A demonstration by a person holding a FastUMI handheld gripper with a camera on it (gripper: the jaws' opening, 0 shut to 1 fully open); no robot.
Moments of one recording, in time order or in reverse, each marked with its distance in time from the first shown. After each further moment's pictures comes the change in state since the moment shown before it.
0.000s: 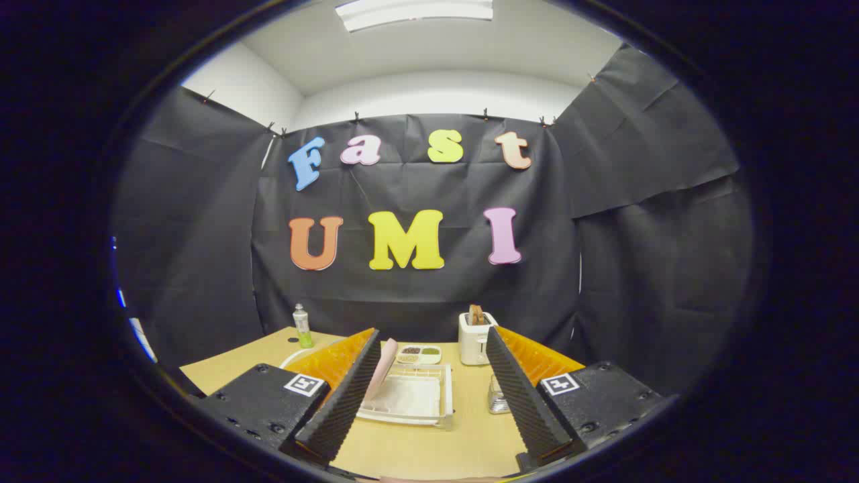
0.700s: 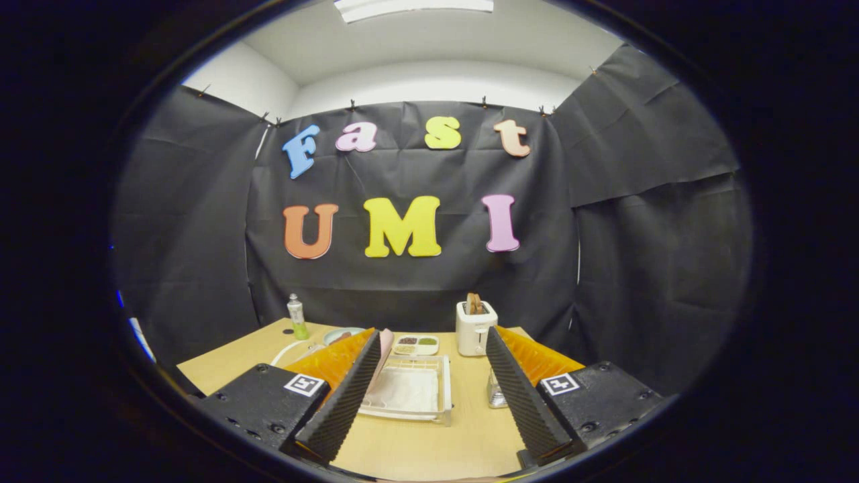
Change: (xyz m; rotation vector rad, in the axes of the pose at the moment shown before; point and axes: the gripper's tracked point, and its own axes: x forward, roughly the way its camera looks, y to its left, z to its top) arm 0.022 0.004 -0.013 0.002 0.072 -0.010
